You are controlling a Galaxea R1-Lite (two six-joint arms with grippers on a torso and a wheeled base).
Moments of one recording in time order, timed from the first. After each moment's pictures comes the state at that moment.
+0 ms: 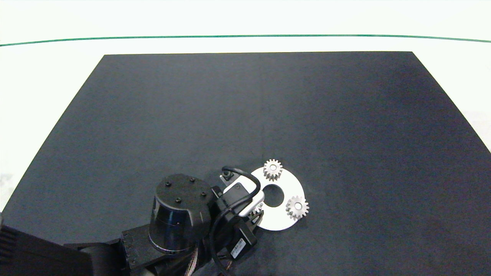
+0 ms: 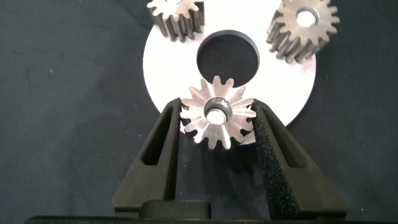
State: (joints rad) left arm -0.89 1.74 -0.59 -0.81 0.20 0.35; right arm 0.42 0.18 -0.52 0.55 -0.38 -0.15
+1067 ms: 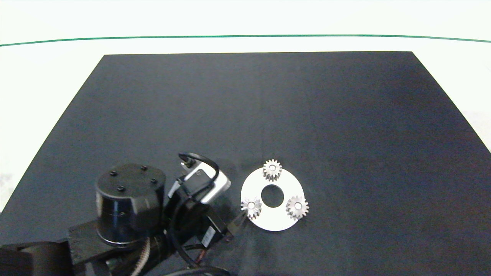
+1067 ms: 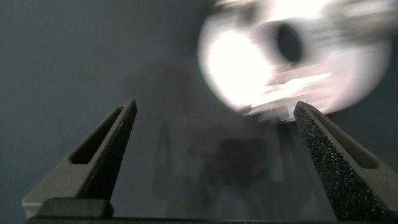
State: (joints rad) left arm -0.79 1.59 -0.52 -0.78 0.20 0.38; right arm 0.41 0.19 -0.57 0.55 -0.38 -0.15
